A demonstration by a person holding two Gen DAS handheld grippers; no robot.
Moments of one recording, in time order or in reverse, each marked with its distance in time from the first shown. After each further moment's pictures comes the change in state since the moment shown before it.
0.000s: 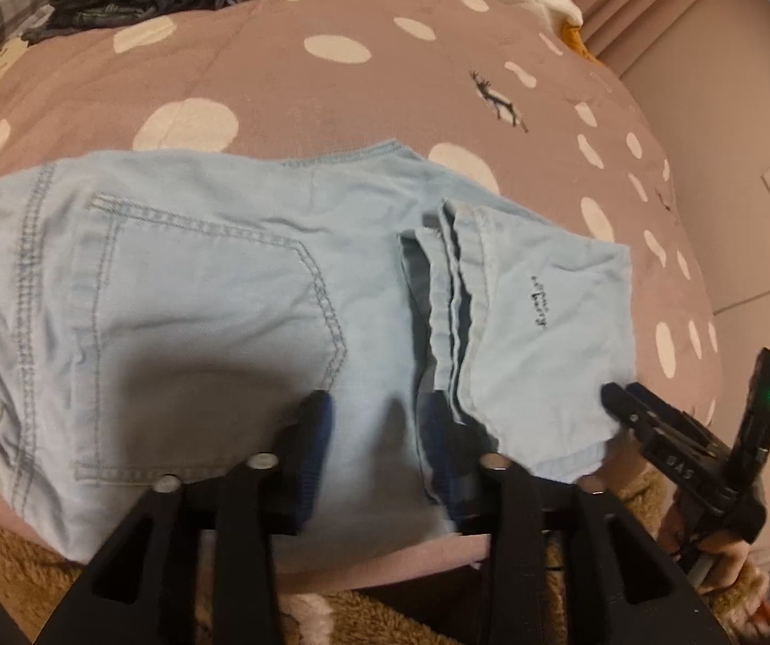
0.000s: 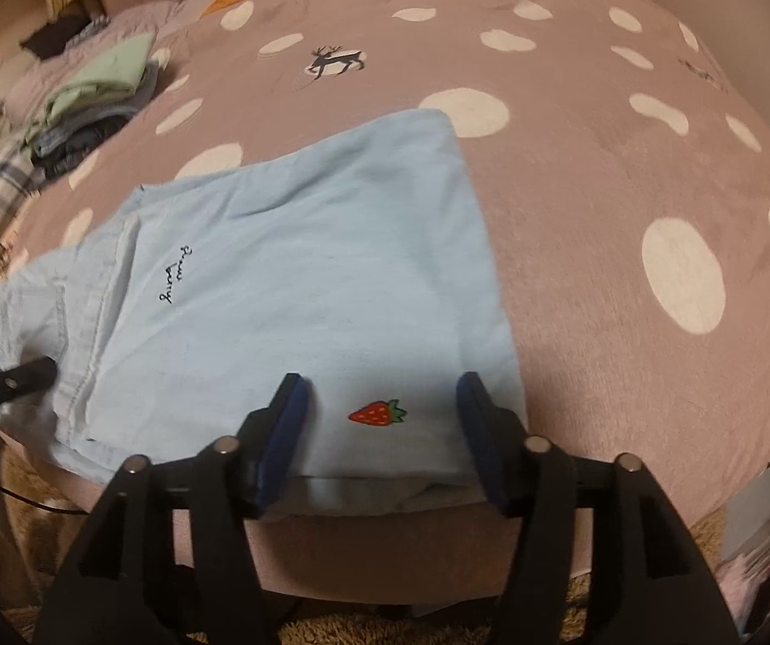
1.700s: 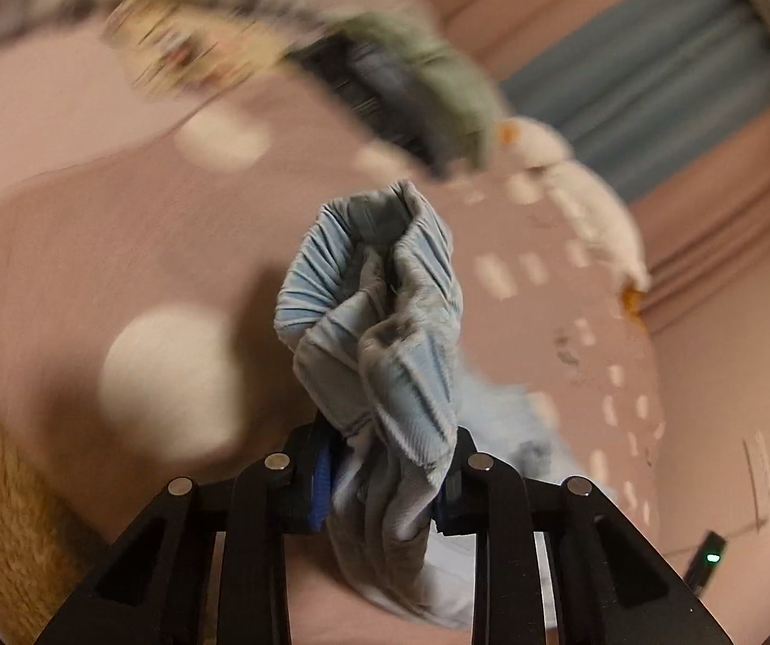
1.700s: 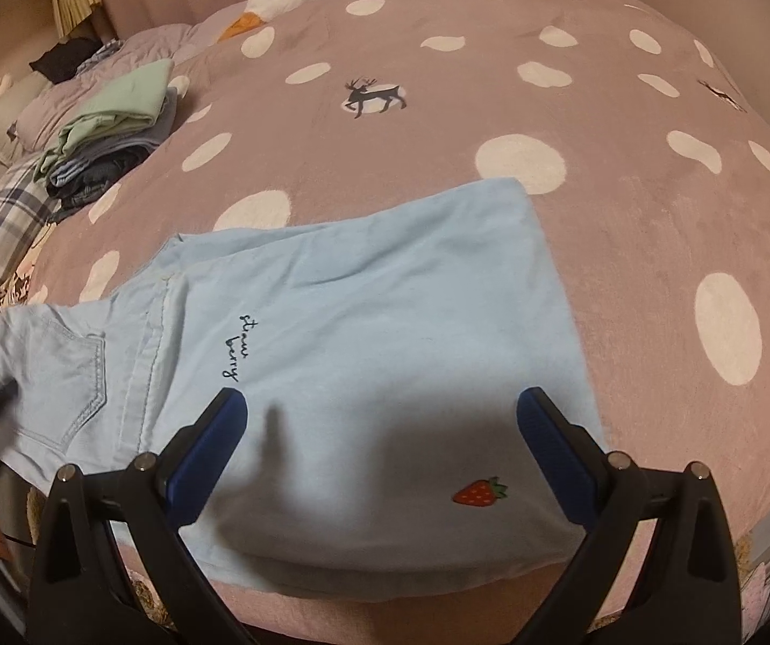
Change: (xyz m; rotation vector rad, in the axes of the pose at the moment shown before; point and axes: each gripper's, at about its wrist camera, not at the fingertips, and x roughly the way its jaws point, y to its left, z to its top) left arm -0.088 0.099 -0.025 -0.427 -0.494 -0.066; right arm -0.002 0.015 0.023 0.057 -0.070 0.078
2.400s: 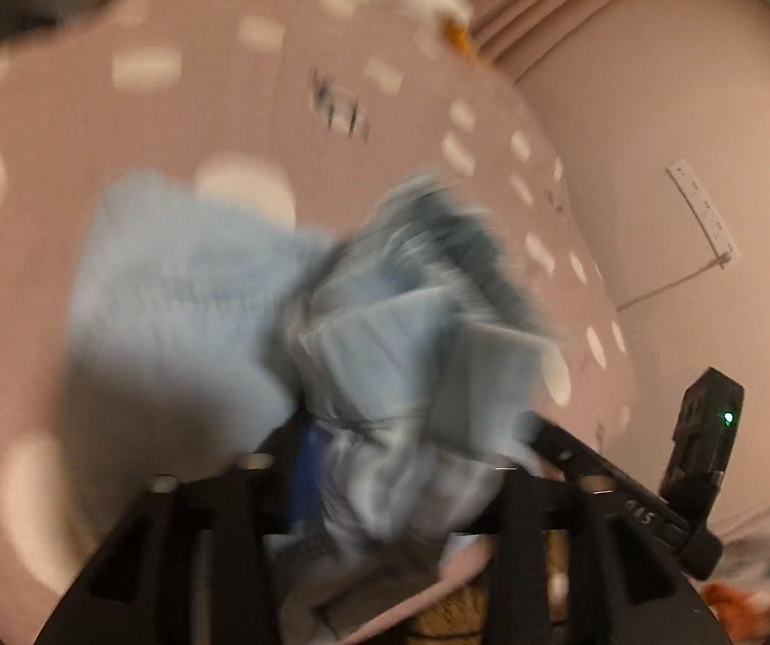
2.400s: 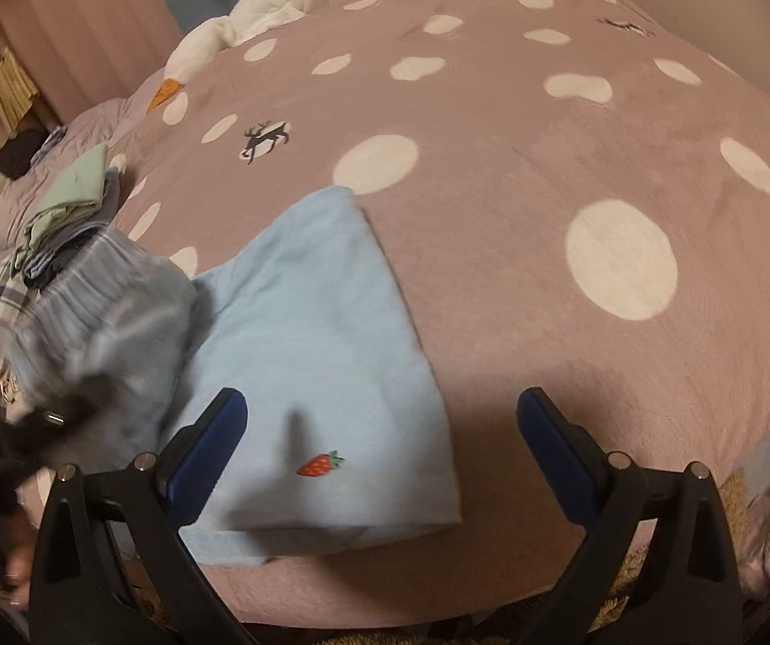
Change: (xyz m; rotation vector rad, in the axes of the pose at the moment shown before) left arm 0.140 -0.164 -0.098 0.376 0.592 -0.251; right arm -0.019 -0.076 -0.015 0.230 -0.042 0.003
